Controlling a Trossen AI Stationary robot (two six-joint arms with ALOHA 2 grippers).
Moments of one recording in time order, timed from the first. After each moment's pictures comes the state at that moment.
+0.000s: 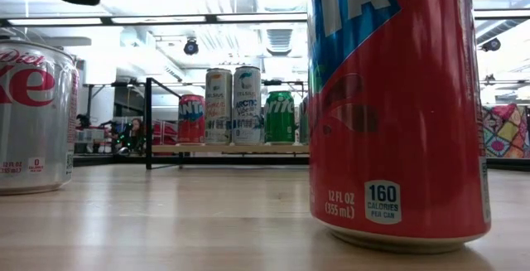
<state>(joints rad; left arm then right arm) -0.35 1.24 1.21 -0.99 -0.01 -1.15 0.26 1.28 1.35 -0.89 0.16 0.17</state>
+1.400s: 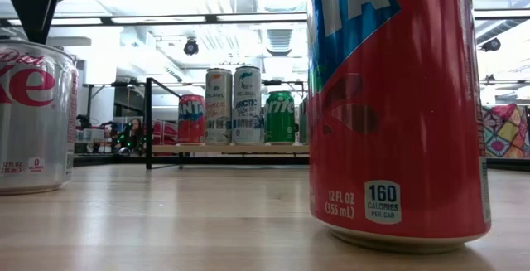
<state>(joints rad) -0.54 1.65 1.44 -1.42 -0.08 -1.24 0.26 1.28 1.31 -0.85 0.15 0.16</state>
